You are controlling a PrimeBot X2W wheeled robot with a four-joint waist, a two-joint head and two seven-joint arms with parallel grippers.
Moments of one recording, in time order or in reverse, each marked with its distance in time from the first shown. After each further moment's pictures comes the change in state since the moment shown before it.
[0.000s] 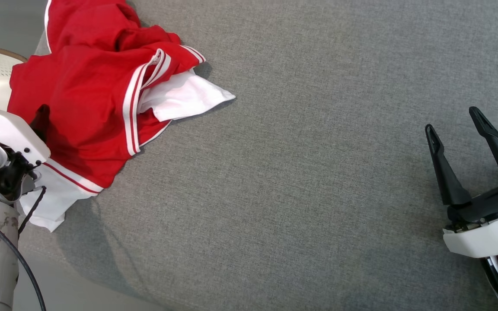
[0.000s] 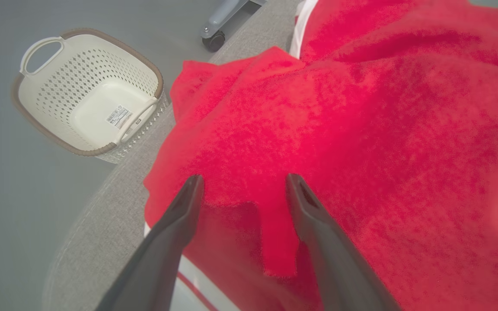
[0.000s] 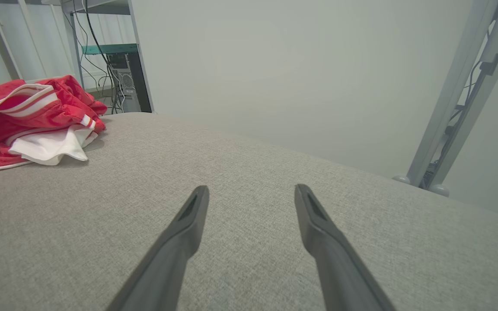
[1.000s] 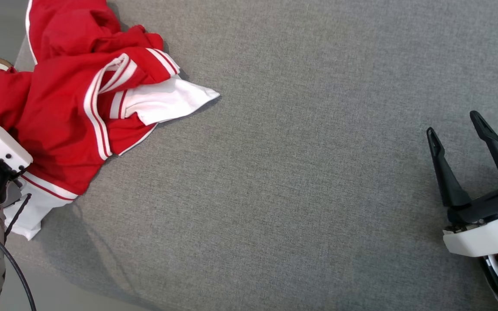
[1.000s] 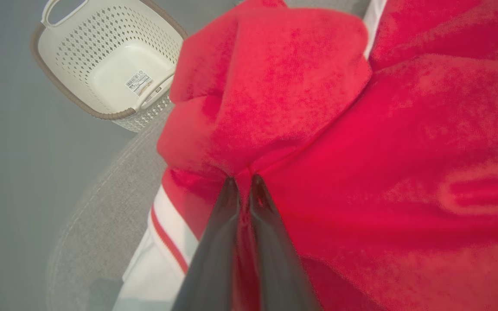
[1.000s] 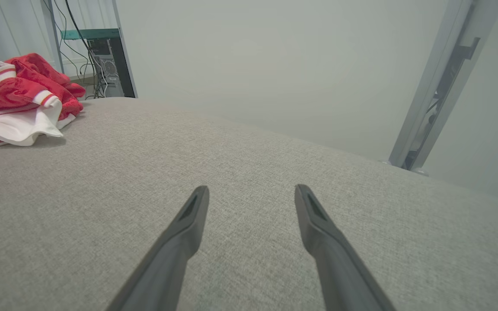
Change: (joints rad) left arm -0.100 0.033 0.010 0.271 -0.033 0.027 -0.054; right arm -0.001 0.005 -0.008 0.041 -0.015 0.000 -0.018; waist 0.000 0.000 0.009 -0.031
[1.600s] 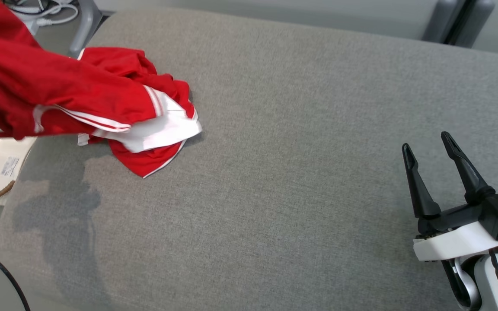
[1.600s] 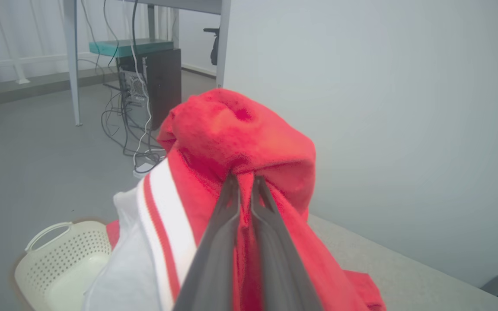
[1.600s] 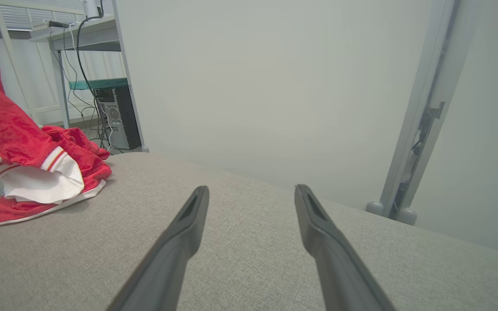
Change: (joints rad) left arm 0.009 0.054 -0.002 -0.310 0.014 -0.081 -0.292; right arm -0.005 0.130 0.011 0.145 0.012 0.000 -0.048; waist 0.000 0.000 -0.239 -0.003
